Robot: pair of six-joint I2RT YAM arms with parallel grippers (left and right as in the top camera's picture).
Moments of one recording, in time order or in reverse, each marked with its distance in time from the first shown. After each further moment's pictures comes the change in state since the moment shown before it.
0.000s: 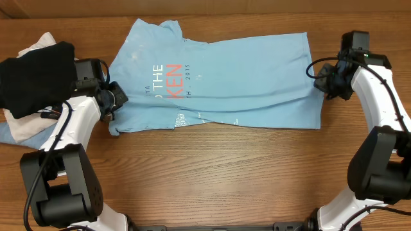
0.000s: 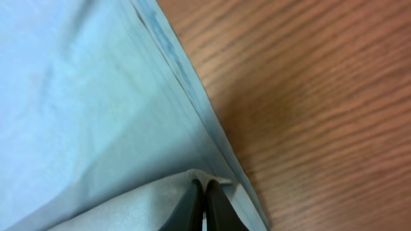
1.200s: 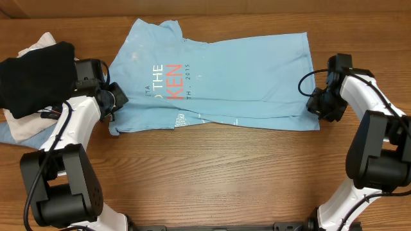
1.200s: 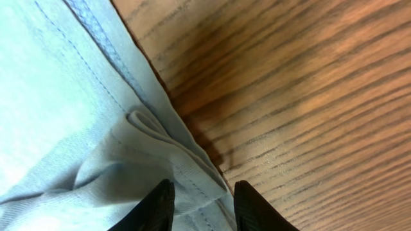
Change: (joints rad) left arm 0.000 0.000 0.000 -0.021 -0.003 0.000; right arm -0.006 0.093 -0.160 0.006 0.043 0.023
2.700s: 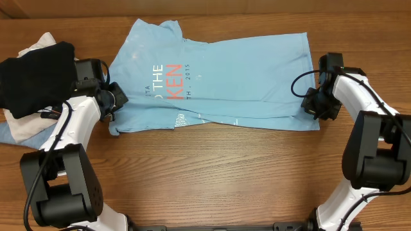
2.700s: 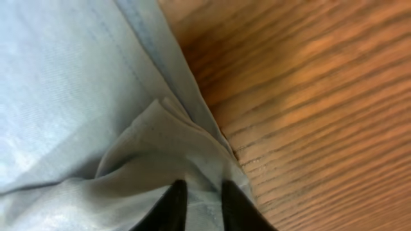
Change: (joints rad) left arm 0.000 0.000 0.000 0.004 0.000 0.000; right arm 0.053 0.000 0.001 -0.005 0.047 -0.005
